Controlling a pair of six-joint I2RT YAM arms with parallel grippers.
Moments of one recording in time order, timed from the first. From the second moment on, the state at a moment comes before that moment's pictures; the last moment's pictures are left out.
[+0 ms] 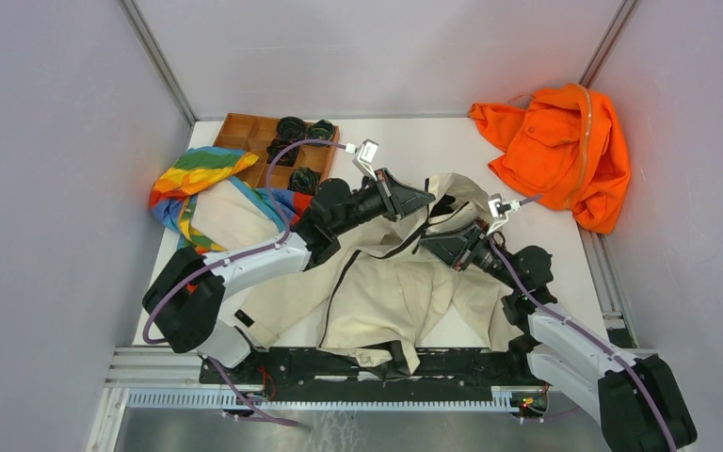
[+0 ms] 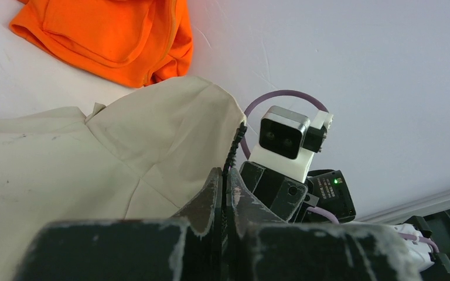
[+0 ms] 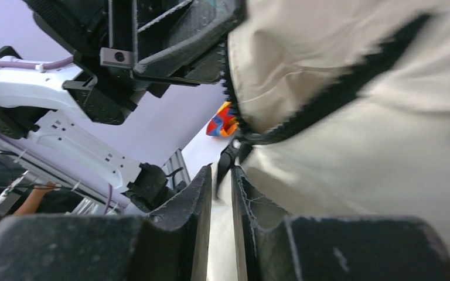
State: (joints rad) left arm -0.82 1.52 0.94 0.69 0.27 -0.93; right arm 0.37 0.88 0.19 0.93 -0.63 0.88
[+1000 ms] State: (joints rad) left arm -0.82 1.53 0.94 0.71 0.30 -0.93; right arm 0.40 0.90 0.18 1.00 -0.56 0.92
